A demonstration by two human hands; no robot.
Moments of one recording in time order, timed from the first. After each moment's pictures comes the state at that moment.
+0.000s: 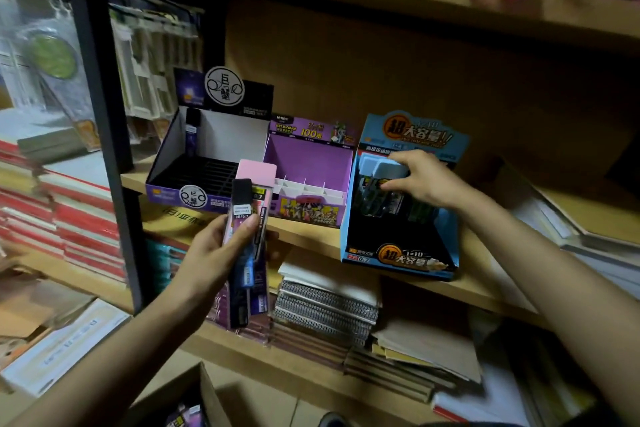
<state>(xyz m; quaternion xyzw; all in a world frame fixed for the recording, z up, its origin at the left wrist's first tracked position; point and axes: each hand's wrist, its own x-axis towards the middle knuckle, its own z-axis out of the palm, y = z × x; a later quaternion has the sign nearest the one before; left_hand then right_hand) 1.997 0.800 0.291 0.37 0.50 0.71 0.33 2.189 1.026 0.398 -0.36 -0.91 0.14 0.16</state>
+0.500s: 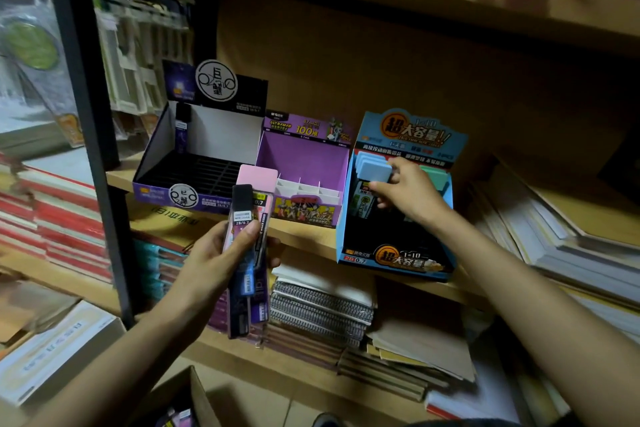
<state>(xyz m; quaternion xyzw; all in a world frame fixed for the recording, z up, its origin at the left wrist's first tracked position) 1.998 0.806 0.281 0.36 0.48 0.70 0.37 2.177 1.021 0.362 -0.42 -0.82 0.27 0.30</state>
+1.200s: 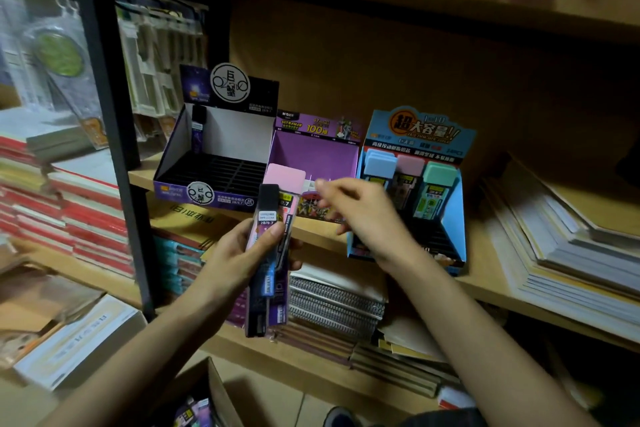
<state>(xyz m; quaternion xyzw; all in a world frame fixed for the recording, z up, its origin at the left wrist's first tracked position) 2.009 0.793 0.293 0.41 0.47 0.67 0.39 2.139 0.912 0.351 -0.30 -0.78 0.44 0.33</state>
